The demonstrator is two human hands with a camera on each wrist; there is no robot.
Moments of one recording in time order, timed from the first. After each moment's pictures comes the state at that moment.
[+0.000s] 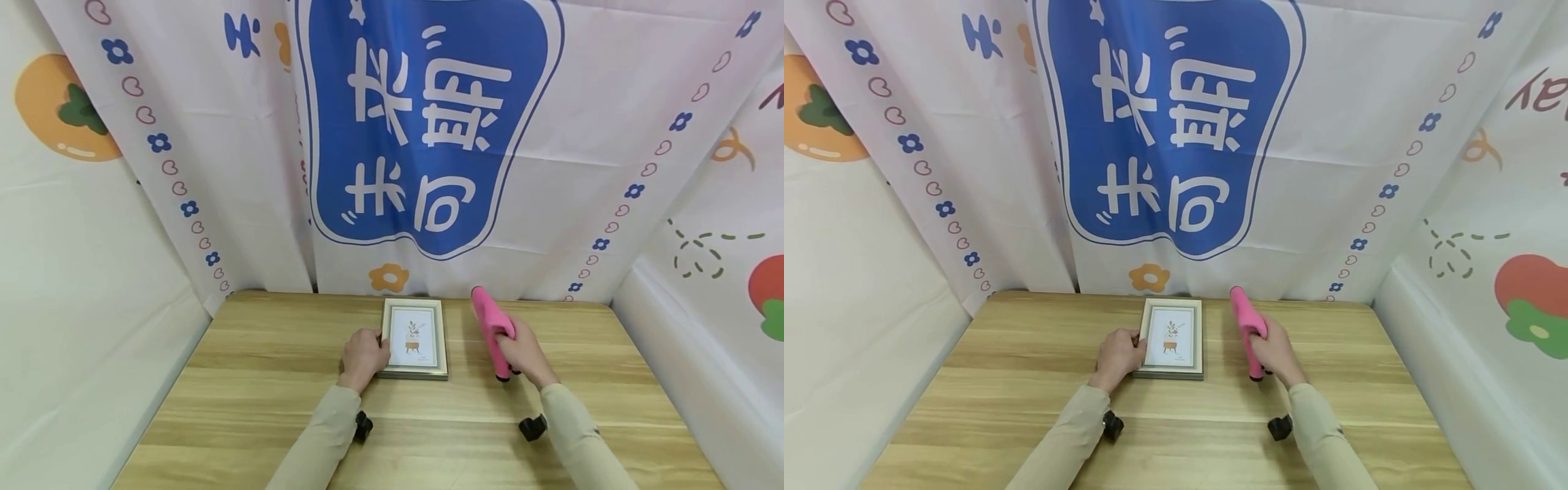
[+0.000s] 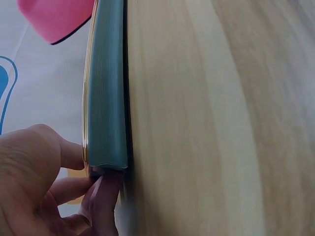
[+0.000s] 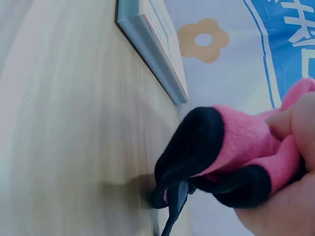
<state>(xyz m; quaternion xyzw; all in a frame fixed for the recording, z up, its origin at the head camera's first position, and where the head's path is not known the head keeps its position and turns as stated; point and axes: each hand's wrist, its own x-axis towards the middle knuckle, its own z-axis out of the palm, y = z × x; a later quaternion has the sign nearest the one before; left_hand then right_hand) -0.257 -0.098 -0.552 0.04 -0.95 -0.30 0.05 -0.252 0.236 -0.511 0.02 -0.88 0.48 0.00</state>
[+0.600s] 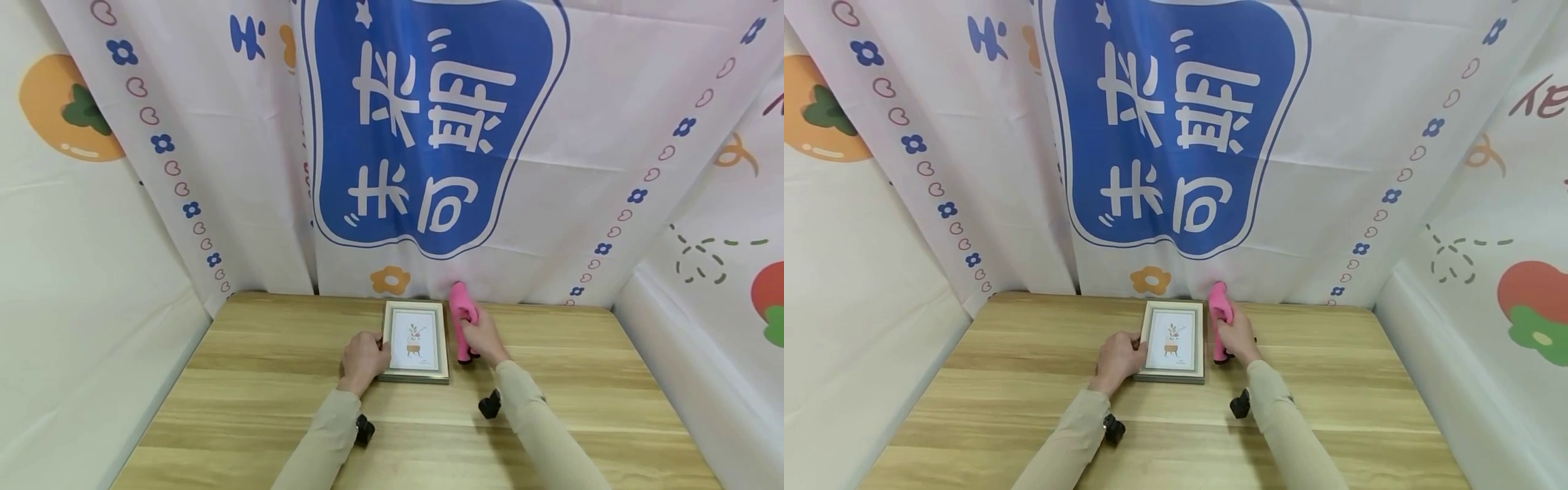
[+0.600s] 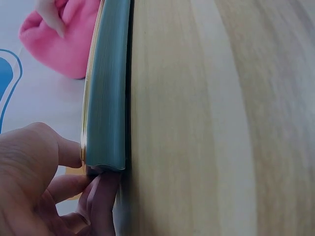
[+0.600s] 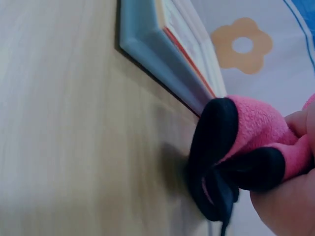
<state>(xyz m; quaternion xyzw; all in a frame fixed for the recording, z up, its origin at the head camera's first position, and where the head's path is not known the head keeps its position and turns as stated) -0.258 -0.101 -0.556 0.05 -0.94 -0.33 0.05 -0.303 0.168 -0.533 -0.01 -0.84 0.55 -0.01</state>
